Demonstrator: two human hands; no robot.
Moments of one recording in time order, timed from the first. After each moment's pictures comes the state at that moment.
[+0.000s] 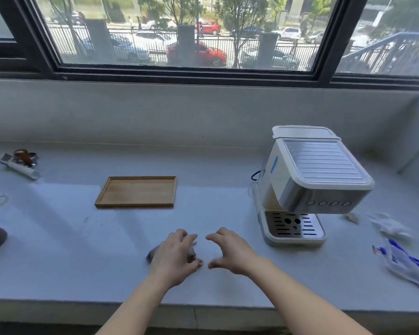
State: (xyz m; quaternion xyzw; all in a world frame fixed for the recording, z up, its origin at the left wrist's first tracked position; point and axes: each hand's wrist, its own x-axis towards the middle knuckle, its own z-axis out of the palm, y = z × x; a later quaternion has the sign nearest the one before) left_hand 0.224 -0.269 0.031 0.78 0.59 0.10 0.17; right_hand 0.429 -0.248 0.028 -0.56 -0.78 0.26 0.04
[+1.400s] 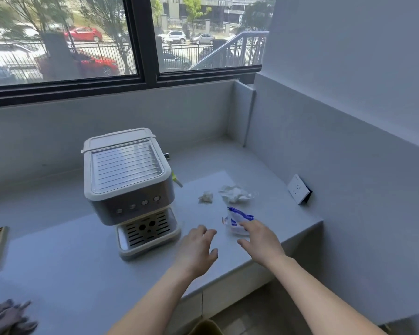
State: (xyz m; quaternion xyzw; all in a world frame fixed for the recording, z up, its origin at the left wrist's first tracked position) left_hand 0.651 -0.315 0.044 0.91 0.36 0.05 0.19; right_hand 0.835 -0.409 0.061 -0.83 -0.52 0.16 0.14
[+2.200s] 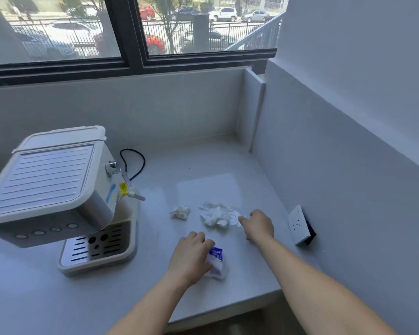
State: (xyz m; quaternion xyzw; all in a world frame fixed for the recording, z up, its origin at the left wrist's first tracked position) left_hand 0.815 -0.280 0.007 0.90 0.43 -0.04 0.11; right_hand 1.031 -0.276 0.009 -0.87 -0.35 0.30 0.19
